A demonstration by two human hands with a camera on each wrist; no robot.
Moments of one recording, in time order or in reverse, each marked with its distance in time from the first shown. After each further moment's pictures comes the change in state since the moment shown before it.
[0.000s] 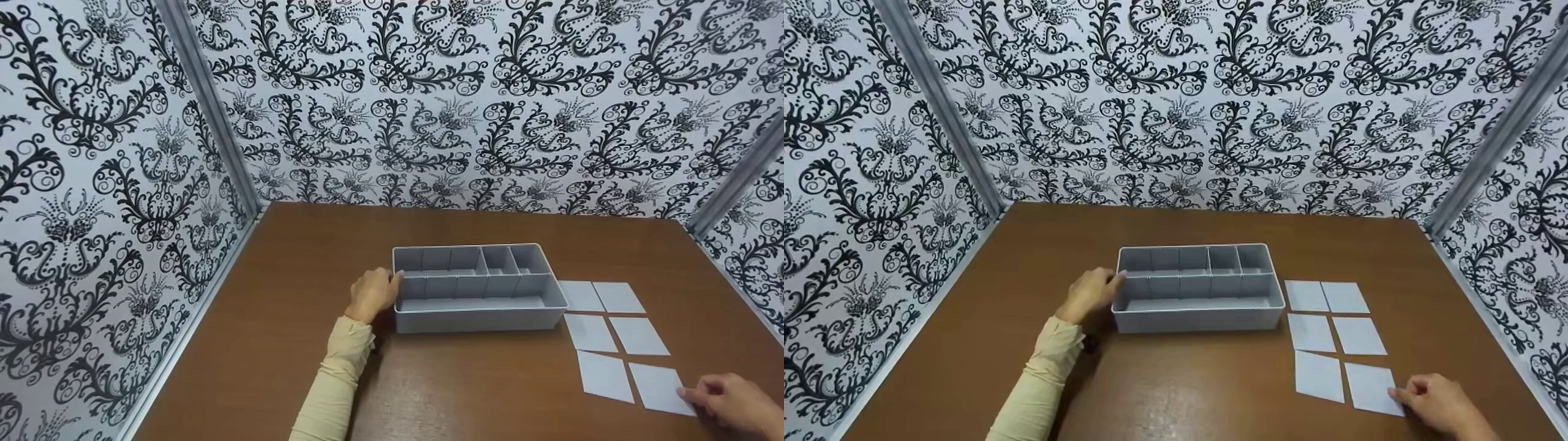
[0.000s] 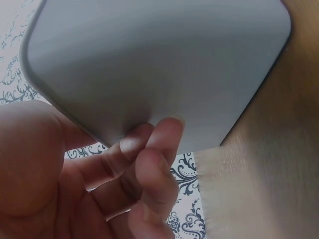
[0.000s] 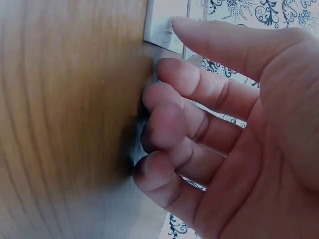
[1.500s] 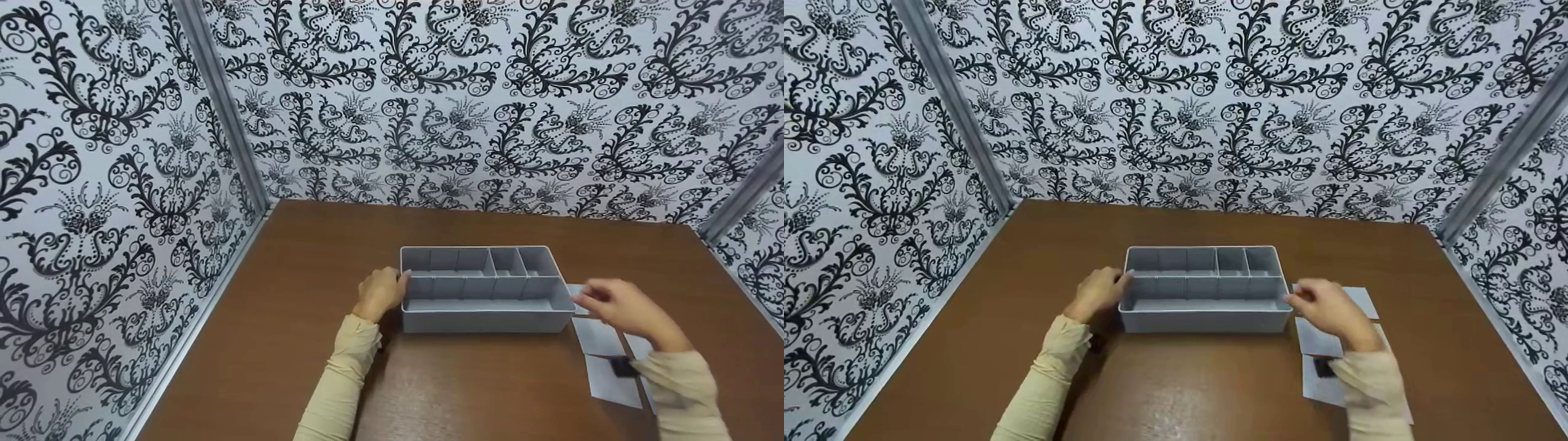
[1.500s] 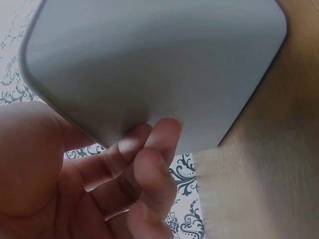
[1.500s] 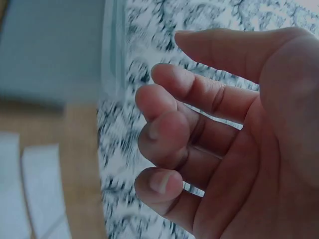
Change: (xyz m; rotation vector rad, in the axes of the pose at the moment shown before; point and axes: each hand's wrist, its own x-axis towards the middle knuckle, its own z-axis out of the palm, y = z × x) left_hand -0.004 0.001 -0.001 -0.032 0.029 0.017; right_hand 0.085 -0.188 -0.031 0.084 0.223 -0.525
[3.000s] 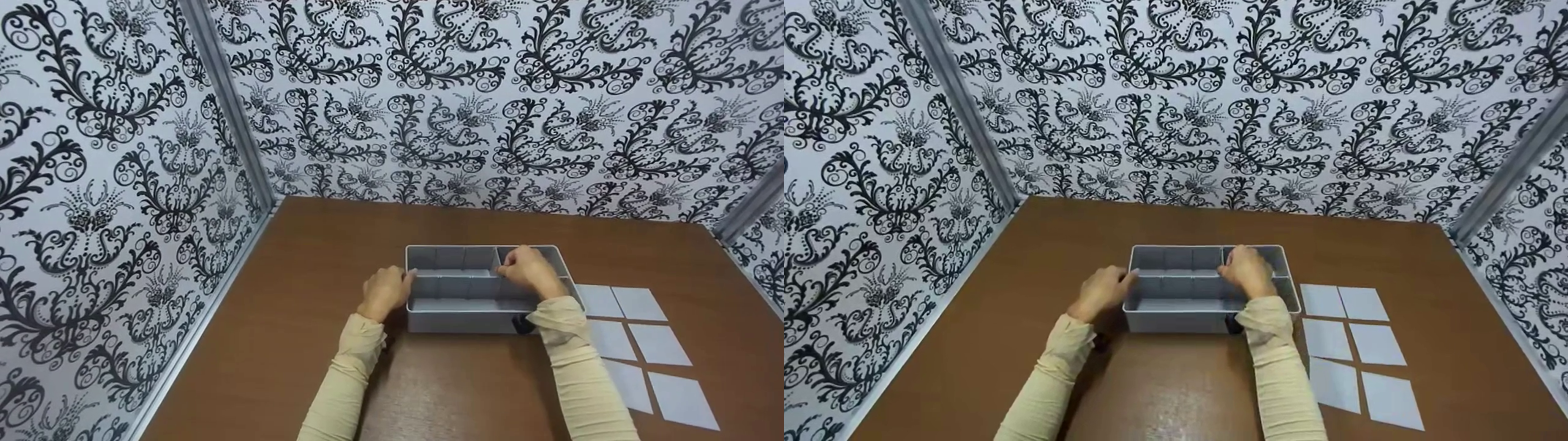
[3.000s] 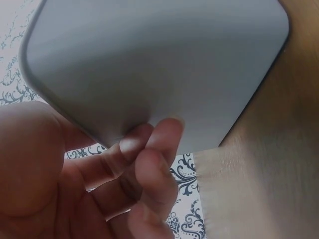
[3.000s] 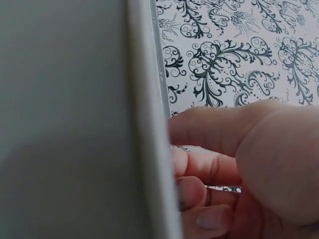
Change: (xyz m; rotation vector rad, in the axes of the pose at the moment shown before) left_hand 0.002 0.000 0.002 0.033 -0.022 -0.005; right_hand 0.129 -0.048 0.080 -0.073 -0.086 0.291
